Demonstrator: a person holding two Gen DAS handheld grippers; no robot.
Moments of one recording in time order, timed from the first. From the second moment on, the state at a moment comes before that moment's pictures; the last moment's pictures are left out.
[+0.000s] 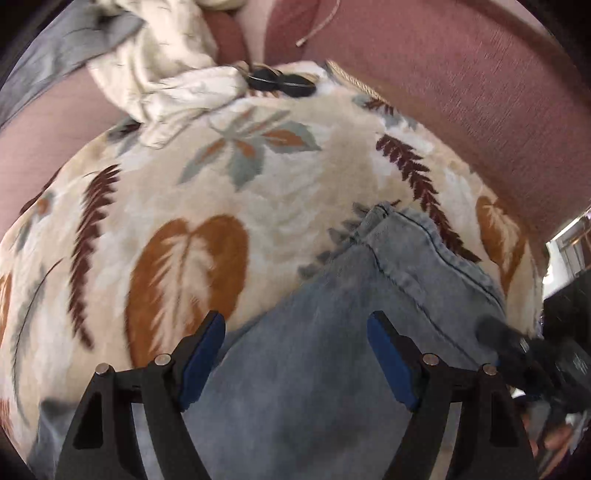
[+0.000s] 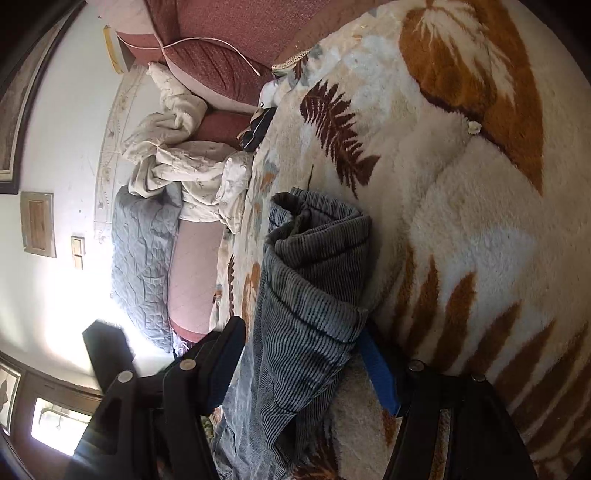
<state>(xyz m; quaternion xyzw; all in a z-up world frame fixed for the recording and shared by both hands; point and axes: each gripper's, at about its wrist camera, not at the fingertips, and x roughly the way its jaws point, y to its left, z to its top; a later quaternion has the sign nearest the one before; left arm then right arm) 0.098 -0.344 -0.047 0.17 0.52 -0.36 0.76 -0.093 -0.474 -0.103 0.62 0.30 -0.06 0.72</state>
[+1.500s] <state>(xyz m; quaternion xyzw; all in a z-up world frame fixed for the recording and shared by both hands) 0.118 -0.431 -0.085 0.19 0.50 -0.50 0.68 -0.084 -0.479 -0.101 0.57 0.30 -0.08 0.76</state>
